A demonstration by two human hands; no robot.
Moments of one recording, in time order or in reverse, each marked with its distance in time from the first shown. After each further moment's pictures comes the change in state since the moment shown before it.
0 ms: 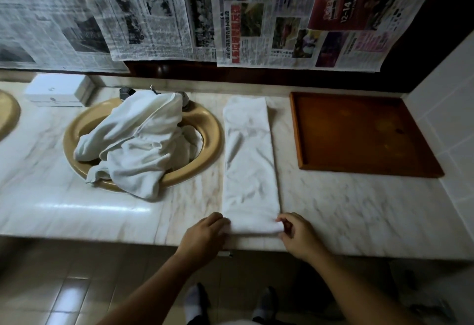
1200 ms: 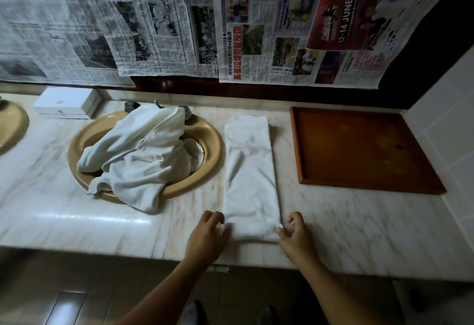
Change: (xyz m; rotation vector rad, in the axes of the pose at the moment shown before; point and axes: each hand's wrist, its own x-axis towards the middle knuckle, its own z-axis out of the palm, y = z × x) left_hand 0.035 0.018 -0.004 -0.204 0.092 -0.363; right_hand 0.013 -0.044 -0.006 0.147 0.208 0.255
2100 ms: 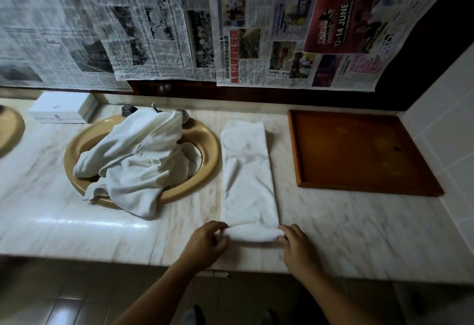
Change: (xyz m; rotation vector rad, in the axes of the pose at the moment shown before) left_hand 0.007 -0.010 -0.006 -0.164 -0.166 0.086; right_hand 0.005 0.041 0.004 -0.302 -0.027 -0.346
